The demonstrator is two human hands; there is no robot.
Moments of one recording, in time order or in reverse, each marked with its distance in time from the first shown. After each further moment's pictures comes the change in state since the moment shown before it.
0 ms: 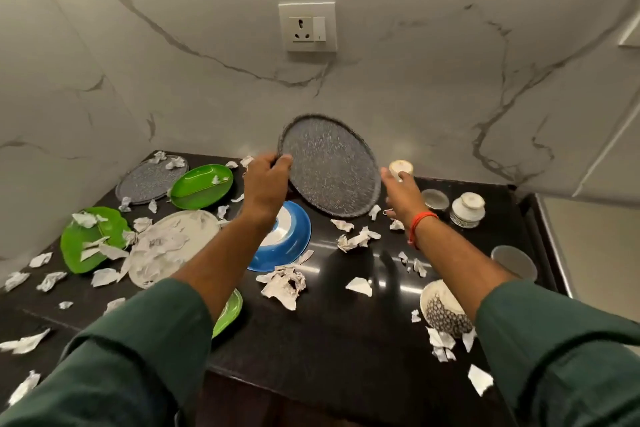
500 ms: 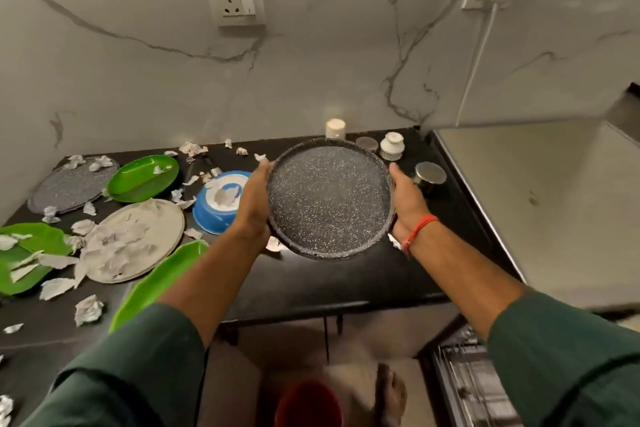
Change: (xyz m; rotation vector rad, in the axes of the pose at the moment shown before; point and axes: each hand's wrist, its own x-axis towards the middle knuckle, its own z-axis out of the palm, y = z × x) left_hand -0.113 -0.040 -0.038 -0.513 -0.478 -0.449; right_hand -0.187 0.057 -0.006 0.578 0.252 0.089
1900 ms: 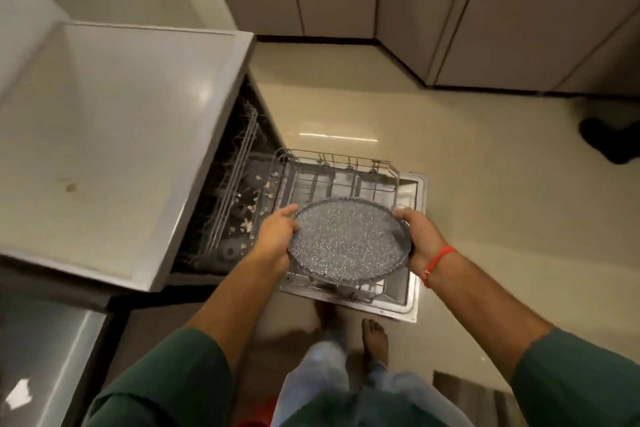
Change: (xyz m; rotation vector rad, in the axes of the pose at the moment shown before) left_hand -0.260 -0.426 0.459 1.024 -0.865 -0.581; right_hand -0.327 0.148 -0.579 0.811 1.034 0.144
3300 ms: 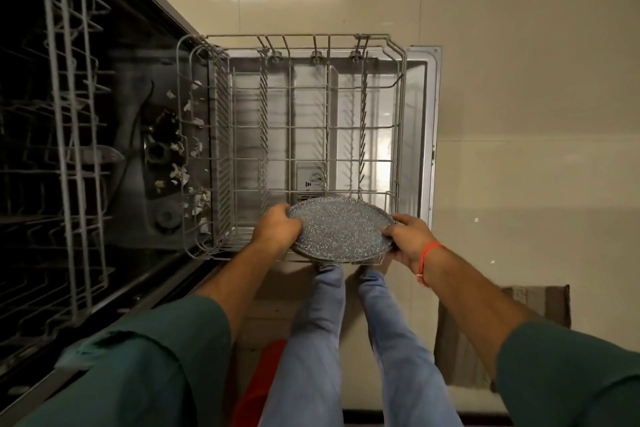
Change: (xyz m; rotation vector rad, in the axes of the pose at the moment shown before) left_hand 0.300 -0.164 0.031 1.068 -0.184 -0.142; right_hand 0.264 0.169 -0.052 -0.151 0.372 0.388
